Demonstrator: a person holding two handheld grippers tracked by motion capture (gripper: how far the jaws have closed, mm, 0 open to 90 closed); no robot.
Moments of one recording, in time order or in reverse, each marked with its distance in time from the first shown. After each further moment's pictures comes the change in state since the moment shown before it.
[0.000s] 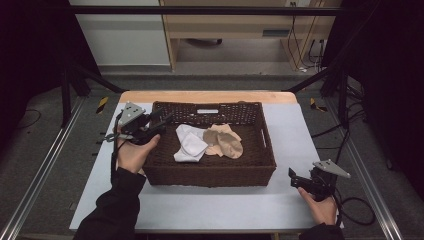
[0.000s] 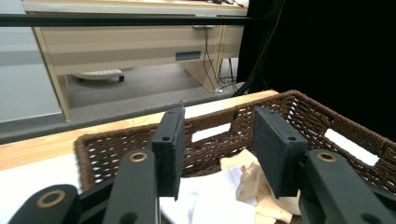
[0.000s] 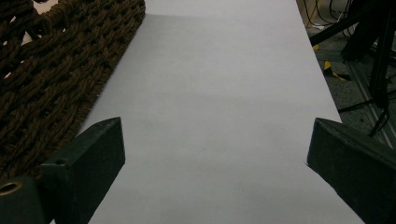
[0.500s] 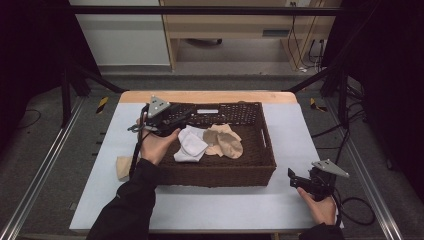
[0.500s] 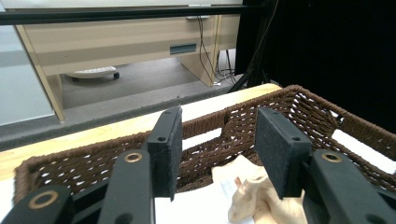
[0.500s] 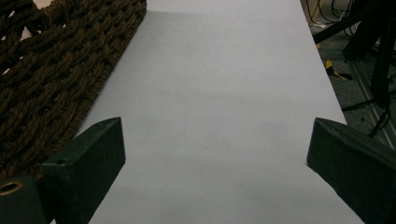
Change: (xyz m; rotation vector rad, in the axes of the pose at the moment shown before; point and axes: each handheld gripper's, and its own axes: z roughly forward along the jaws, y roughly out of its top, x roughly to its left) left arm -0.020 -0.001 0.052 0.038 -0.004 0.043; right arm 0.001 0.000 0.002 0.007 0.001 -0.010
